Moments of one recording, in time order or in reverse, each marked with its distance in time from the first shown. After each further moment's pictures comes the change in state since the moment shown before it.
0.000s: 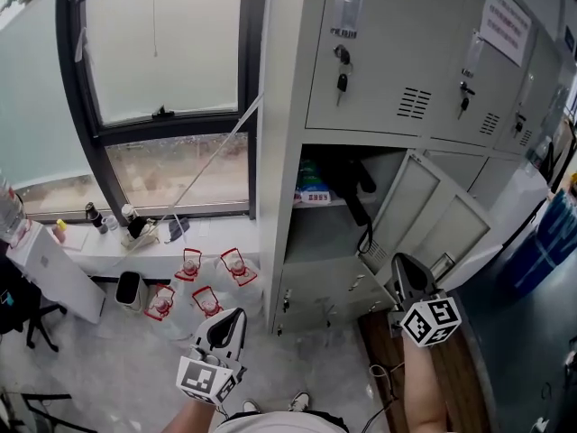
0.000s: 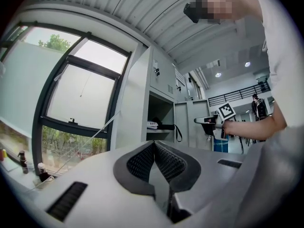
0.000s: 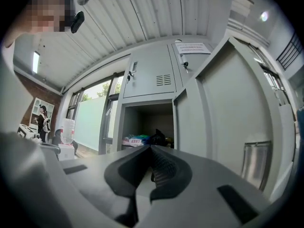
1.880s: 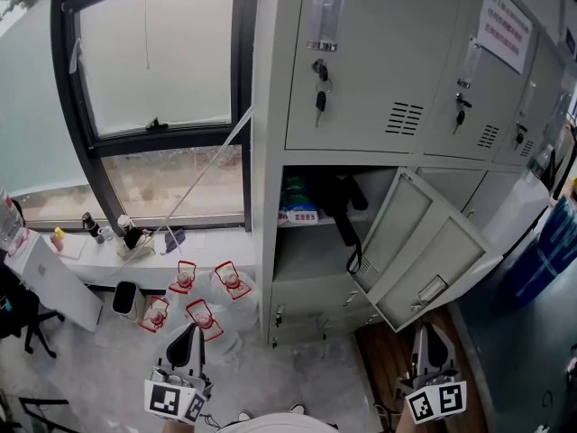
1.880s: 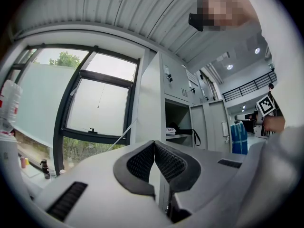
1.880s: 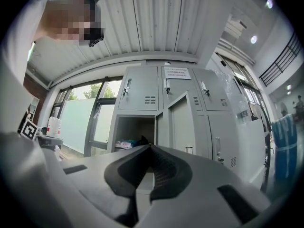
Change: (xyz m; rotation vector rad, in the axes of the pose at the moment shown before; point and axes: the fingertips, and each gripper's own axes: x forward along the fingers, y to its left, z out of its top) left arm -0.026 0.041 0.033 0.037 -0.032 0.210; right arm -0.125 -0.009 0.017 -0.034 -0.087 -0.197
